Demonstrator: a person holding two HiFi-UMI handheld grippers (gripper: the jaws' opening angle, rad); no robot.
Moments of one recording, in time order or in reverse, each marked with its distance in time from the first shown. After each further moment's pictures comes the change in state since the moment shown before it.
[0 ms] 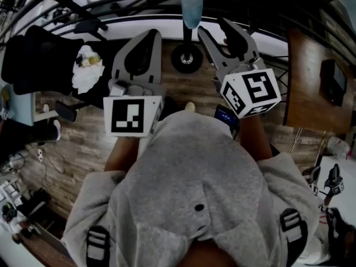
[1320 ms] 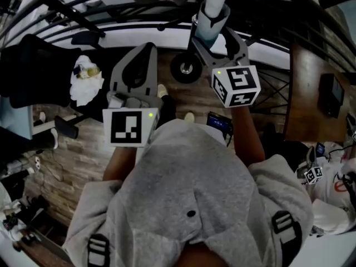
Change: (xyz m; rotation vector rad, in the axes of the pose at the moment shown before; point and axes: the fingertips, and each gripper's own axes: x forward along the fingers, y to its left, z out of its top) left arm 0.052 0.077 -0.025 -0.027 0.034 0.017; right arm 0.122 -0.046 -0.060 -0.052 0.136 -0.075
